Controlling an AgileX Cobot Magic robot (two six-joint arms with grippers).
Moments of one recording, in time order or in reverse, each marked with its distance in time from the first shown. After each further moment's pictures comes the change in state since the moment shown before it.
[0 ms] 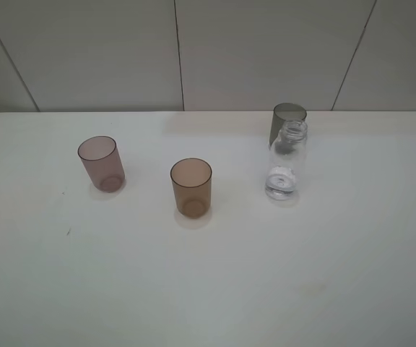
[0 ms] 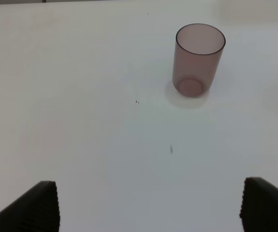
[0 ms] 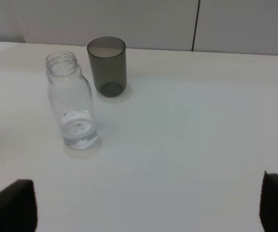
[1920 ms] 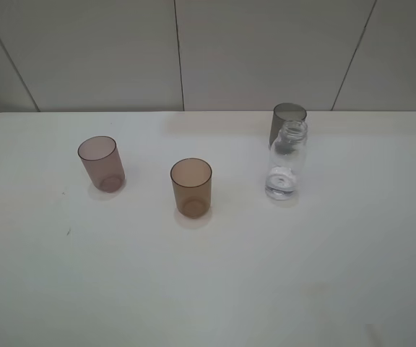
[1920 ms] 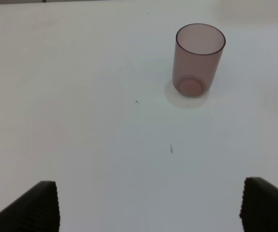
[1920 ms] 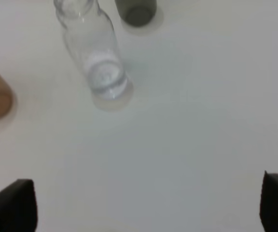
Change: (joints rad) left arm 0.000 0.000 0.000 0.000 0.000 0.000; right arm 0.020 0.518 -0.023 0.136 -0.202 0.000
